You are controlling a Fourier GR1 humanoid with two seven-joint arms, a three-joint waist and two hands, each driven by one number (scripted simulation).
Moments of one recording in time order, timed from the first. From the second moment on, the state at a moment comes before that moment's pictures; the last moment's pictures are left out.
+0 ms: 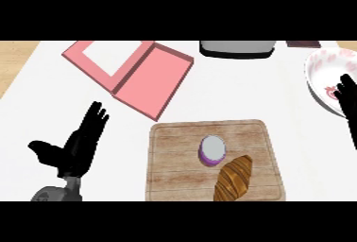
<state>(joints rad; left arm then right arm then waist) -0.06 0.26 -0.18 -1.38 0.42 0.12 -0.10 -0.13 -0.55 -0.03 -1.46 -0.17 -0.15 0.08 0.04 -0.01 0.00</state>
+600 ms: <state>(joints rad) -0.07 0.55 -0.12 -1.30 0.15 0.28 -0.04 -0.11 -0.48 0.30 -1.61 0.06 -0.09 -0.04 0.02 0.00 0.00</state>
